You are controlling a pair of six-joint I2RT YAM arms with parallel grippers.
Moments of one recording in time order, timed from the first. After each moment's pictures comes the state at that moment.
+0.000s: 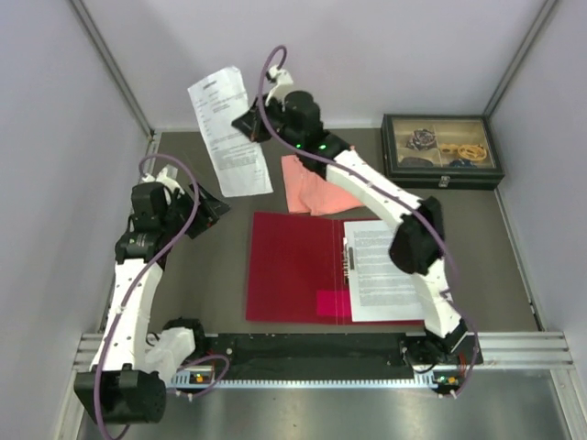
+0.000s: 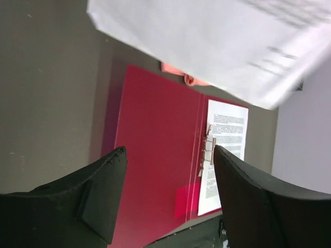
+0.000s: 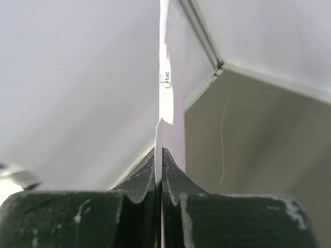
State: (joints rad) left arm 0.06 0.93 0.92 -0.57 0.44 -0.63; right arm 0.77 2.27 2.25 0.00 -0.21 0.54
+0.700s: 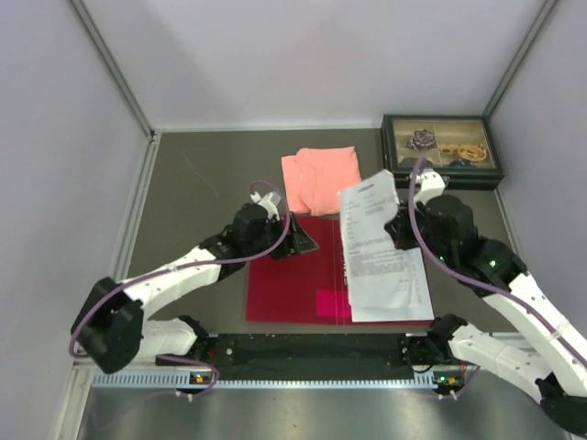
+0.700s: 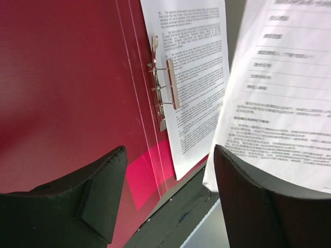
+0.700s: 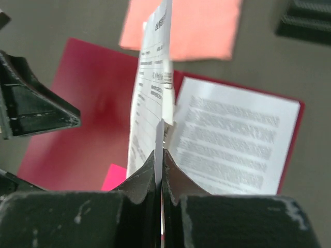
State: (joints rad) left arm -0.66 1.20 0.68 -0.02 0.29 -0.89; right arm 0.68 0.84 1.05 -0.69 0.16 0.33
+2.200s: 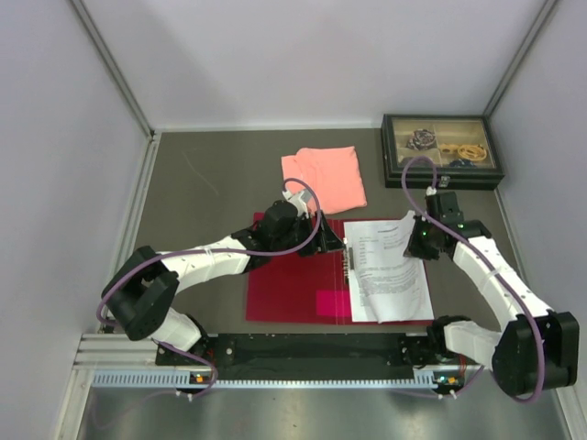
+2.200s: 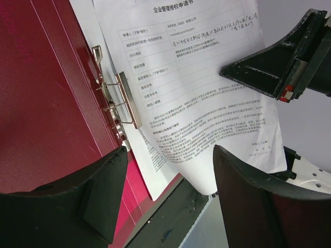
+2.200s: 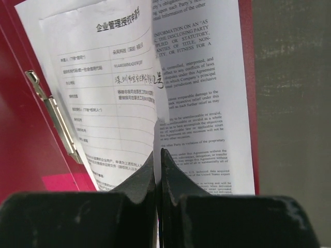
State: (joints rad) left arm -0.81 1.49 0.81 0.18 0.28 -0.94; right arm 0.15 1.10 0.76 -0.72 -0.07 0.45
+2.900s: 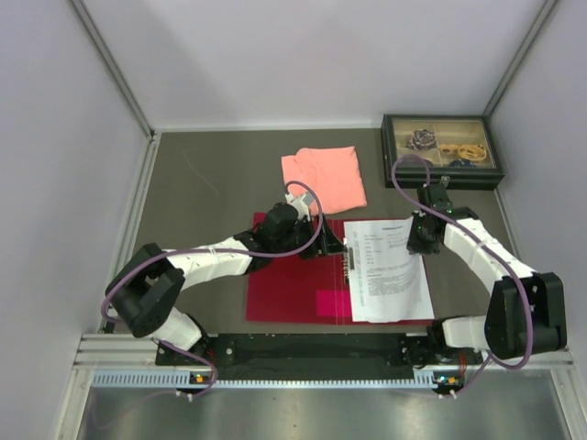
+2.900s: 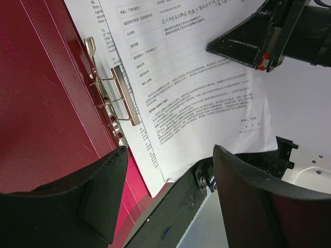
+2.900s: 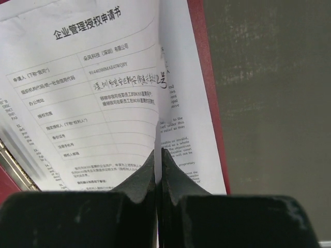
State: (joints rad) left arm -0.81 1.52 0.78 0.25 0.33 -0.95; right arm 0.15 1.29 0.81 -0.70 0.07 0.41
